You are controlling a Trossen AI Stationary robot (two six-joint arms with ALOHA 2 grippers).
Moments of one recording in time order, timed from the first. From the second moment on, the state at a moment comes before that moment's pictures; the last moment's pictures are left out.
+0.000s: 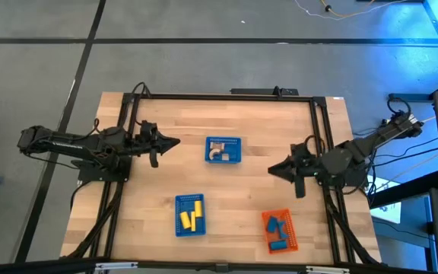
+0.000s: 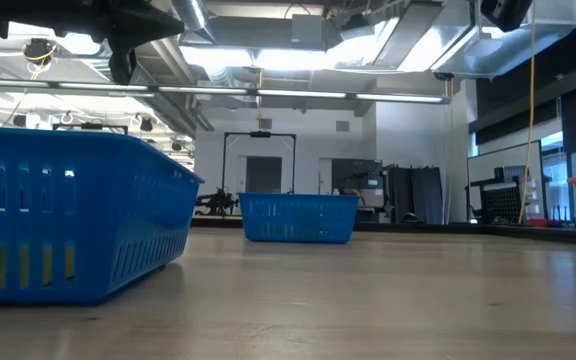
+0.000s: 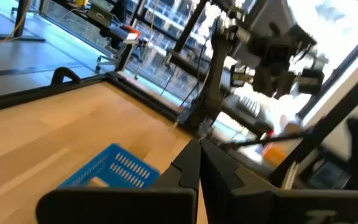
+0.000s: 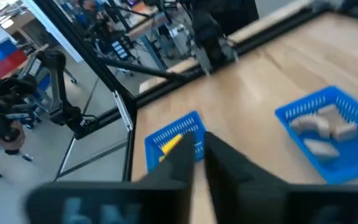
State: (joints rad) left arm -0.04 0.58 0.37 0.26 -0.26 -0.51; right arm 0.51 0.86 0.76 -0.19 0.45 0.67
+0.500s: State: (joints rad) left arm -0.04 0.47 0.33 0.35 -0.10 -0.41; right arm 0.49 0.78 0.76 -0.21 0.46 0.66
